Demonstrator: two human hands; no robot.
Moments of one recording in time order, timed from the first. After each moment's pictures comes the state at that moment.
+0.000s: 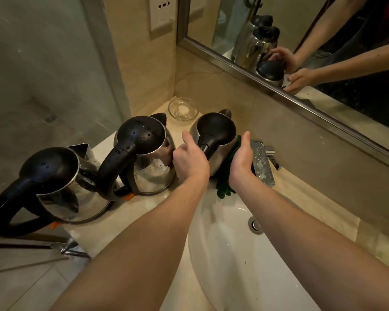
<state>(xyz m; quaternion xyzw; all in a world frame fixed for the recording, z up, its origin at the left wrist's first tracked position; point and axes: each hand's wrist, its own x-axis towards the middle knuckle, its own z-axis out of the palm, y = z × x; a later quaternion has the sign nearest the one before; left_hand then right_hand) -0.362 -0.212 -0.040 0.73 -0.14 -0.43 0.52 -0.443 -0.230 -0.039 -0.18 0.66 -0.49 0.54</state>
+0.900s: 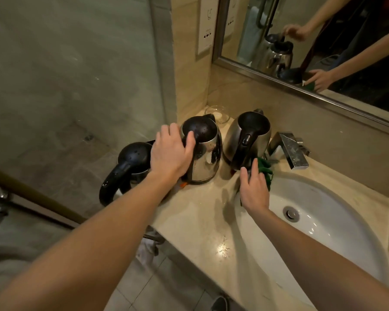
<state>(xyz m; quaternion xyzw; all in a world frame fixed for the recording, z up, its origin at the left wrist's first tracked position) -0.173 -0.125 0.007 0.72 -0.63 -0.08 0.28 -0.388 -0.101 -0.080 -0.54 0.76 -0.24 0.28</state>
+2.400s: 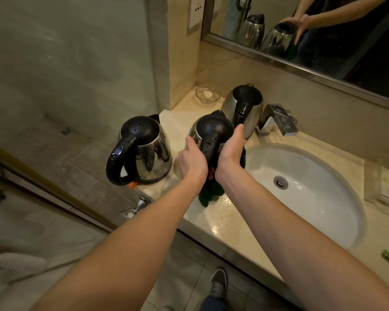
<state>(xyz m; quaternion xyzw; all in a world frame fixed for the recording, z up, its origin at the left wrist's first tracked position) -0.214 -0.053 -0.025 0.70 -0.26 -0.52 0.41 -0.270 -0.077 -0.023 -0.10 0.65 -0.56 0.51</state>
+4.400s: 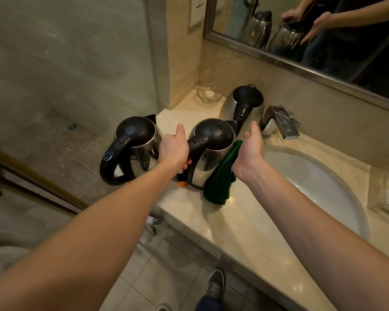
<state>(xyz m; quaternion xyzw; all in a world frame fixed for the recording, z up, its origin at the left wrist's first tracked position) -0.184 -0.079 -0.001 0.75 -0.35 -0.46 0.33 -0.319 -0.055 0.044 -0.09 0.60 -0.51 0.61</state>
